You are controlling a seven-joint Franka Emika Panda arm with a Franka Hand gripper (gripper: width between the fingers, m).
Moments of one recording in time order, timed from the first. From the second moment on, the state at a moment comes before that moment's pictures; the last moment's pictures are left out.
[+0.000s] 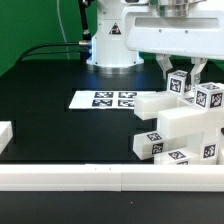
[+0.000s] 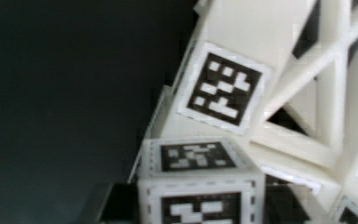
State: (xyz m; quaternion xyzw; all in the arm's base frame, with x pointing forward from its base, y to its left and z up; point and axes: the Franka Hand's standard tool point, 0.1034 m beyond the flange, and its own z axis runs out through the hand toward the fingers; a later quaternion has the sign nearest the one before) arm 0.564 0.080 0.117 -0.91 0.41 0.03 0.05
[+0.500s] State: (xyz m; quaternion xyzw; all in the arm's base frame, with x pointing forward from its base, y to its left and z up) arm 0.570 0.082 0.119 -0.82 0.57 0.03 0.07
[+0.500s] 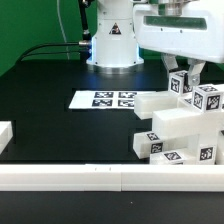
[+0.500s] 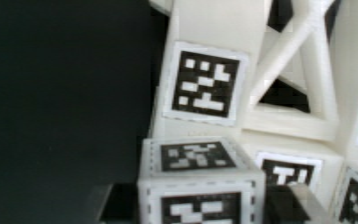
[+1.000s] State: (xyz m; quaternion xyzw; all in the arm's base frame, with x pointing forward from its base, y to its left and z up) arm 0.576 0.085 0.119 -0.71 0.70 0.03 0.08
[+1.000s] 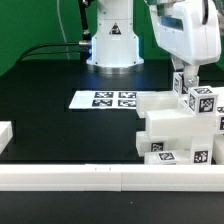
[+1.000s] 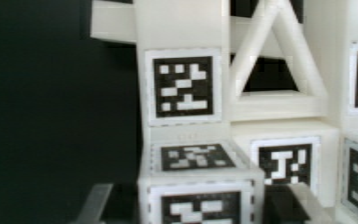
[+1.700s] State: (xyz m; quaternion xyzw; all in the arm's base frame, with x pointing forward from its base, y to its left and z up) arm 0.577 0.088 0.120 -0.68 0.73 0.04 0.09
